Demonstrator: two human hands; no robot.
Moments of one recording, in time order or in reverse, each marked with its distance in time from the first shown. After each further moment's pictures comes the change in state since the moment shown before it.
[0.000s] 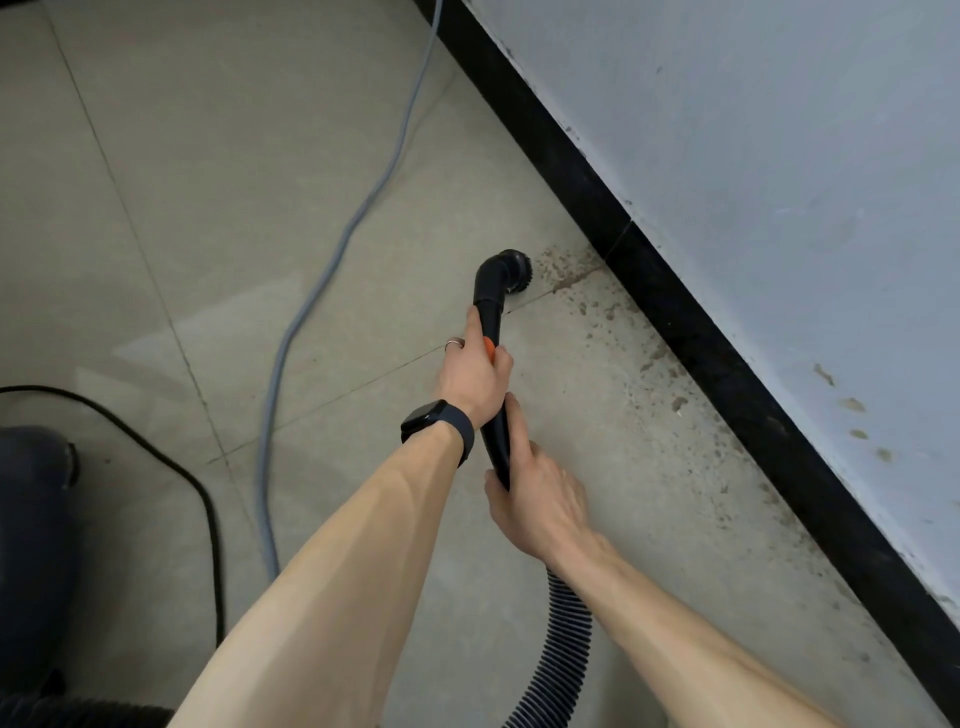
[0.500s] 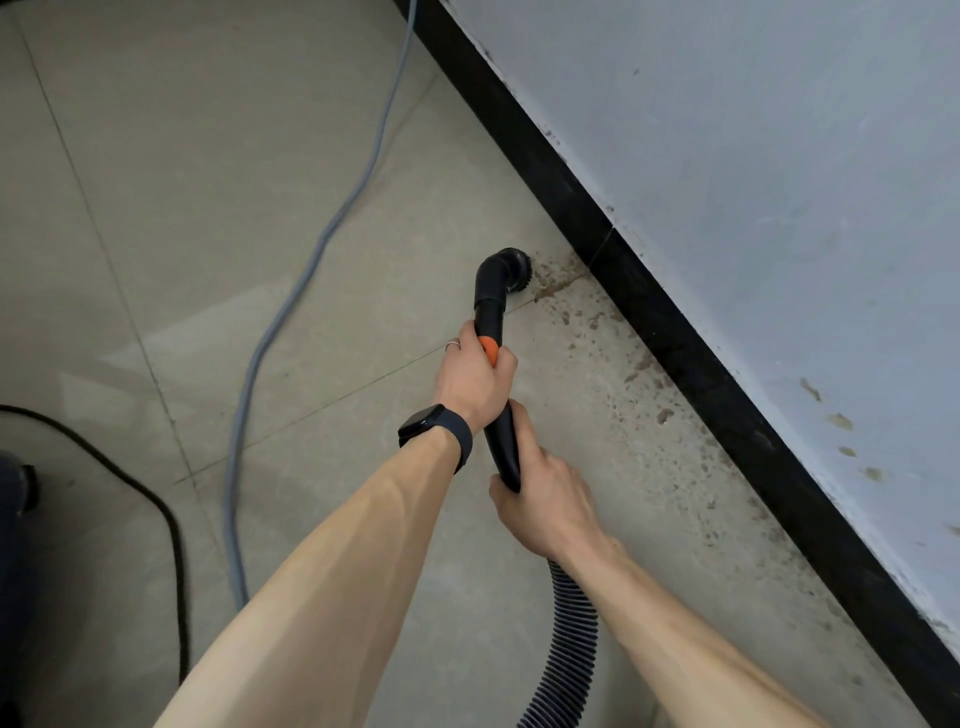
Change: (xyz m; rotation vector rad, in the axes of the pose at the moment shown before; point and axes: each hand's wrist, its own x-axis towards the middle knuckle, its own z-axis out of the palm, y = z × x) left_hand 0.014 0.022 0.022 -0.047 0.049 0.024; right_hand 0.019 0.032 -0.021 0.123 -0.048 0.026
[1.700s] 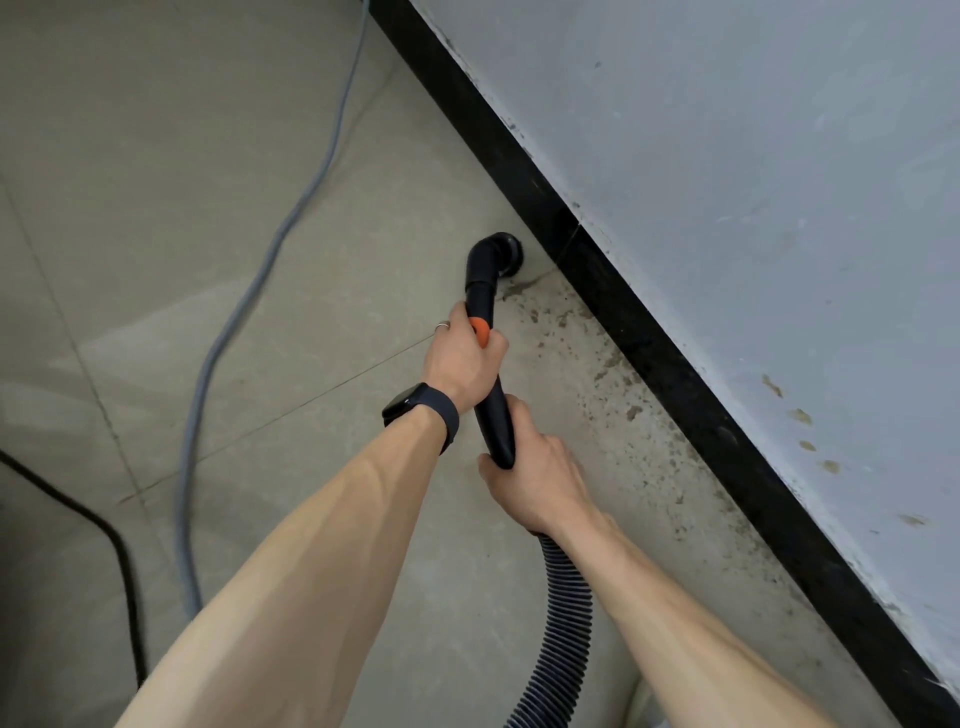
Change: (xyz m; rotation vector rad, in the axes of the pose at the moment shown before) left_hand 0.021 0.021 0.012 -0.079 -0.104 0.008; right_hand 0.016 0.009 -0.027 -0.013 -0.007 0.109
